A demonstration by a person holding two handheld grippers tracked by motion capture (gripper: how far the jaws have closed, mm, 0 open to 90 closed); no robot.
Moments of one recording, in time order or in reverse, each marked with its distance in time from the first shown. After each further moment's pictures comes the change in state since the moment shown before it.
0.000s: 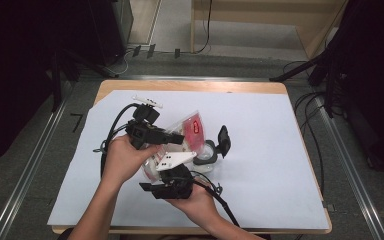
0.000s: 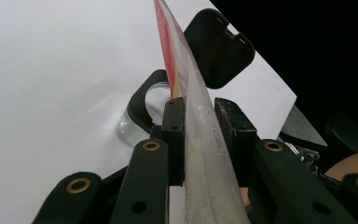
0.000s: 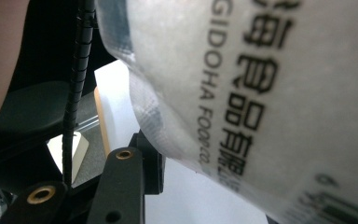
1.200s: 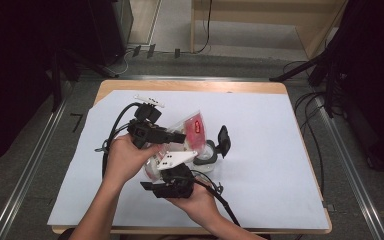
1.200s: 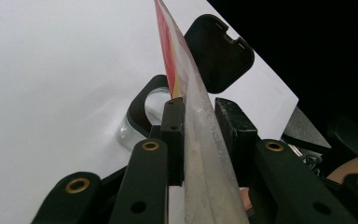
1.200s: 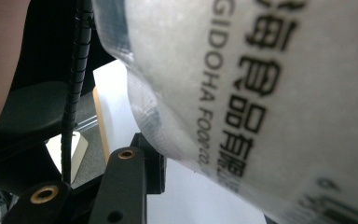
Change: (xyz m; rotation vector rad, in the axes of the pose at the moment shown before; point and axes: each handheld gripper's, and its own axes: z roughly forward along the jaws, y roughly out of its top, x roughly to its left) left arm -0.002 0.002 0.001 -0.002 0.016 0.007; right arm -0.001 0.001 -0.002 0.002 -0.002 0.002
